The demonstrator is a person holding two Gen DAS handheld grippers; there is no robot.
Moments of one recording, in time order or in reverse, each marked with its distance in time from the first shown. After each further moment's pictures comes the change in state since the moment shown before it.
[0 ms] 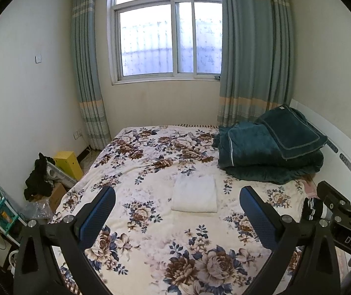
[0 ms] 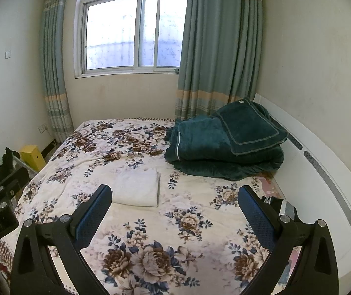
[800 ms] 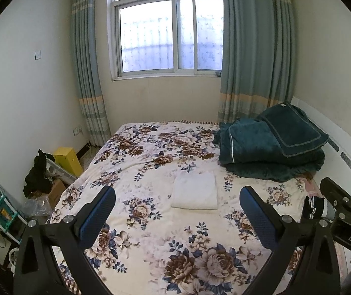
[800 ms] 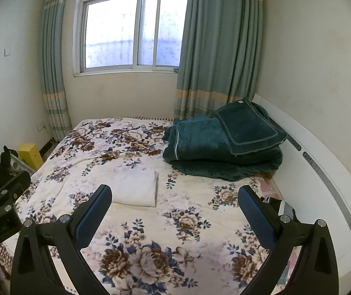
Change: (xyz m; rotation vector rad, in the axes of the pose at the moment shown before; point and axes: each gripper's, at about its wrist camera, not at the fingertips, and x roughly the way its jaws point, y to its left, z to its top) left arm 0.008 0.000 -0.007 -0.005 0.018 0.001; right arm 0.002 -0.001 0.004 -0.007 0.000 0.002
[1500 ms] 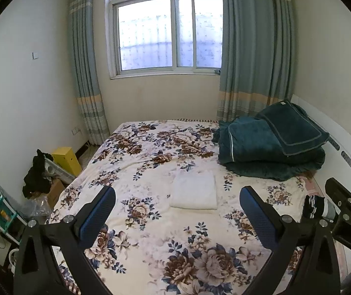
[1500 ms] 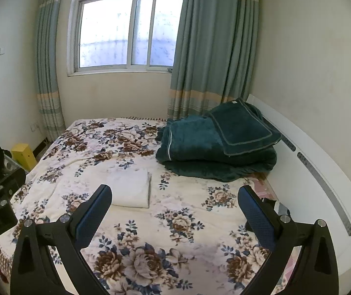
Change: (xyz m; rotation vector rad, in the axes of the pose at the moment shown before) left arm 0.007 -0.002 0.000 0.004 0.005 -0.001; right arm -0.007 -0.008 0.000 0.008 -0.001 -0.038
